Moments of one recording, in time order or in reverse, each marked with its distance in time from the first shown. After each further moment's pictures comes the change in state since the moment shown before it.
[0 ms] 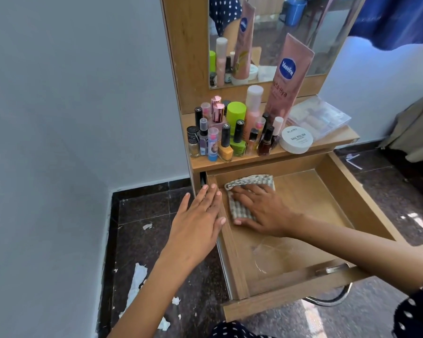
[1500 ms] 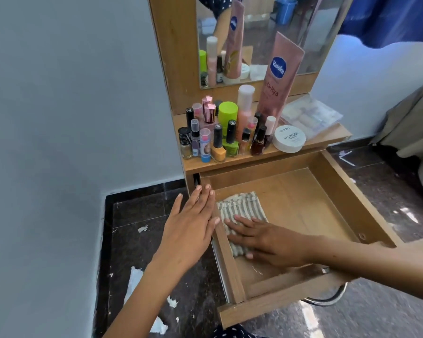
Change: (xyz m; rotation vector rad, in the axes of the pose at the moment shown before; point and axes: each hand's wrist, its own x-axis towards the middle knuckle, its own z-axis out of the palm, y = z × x) left_hand 0.004 -0.004 0.008 0.010 0.026 0.029; right_hand -0.045 -0.006 0.030 0.231 -0.150 -0.302
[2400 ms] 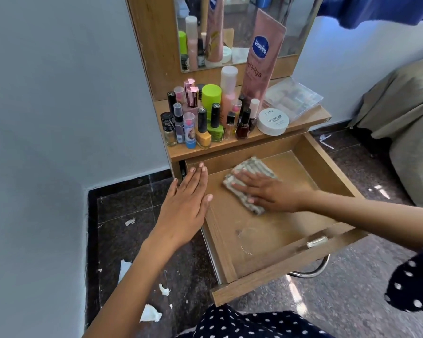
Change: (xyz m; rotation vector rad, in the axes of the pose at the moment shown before) left_hand 0.016 -0.003 0.016 -0.210 0.015 0.066; right_hand -0.013 0.057 -0.022 0.026 0.035 0.247
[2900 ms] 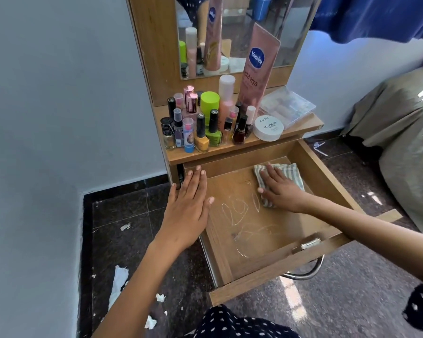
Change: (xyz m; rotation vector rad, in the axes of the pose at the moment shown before) left_hand -0.002 0.013 0.002 -0.039 0.005 -0.055; right_hand -0.019 0.000 -0.003 0.187 0.038 0.567
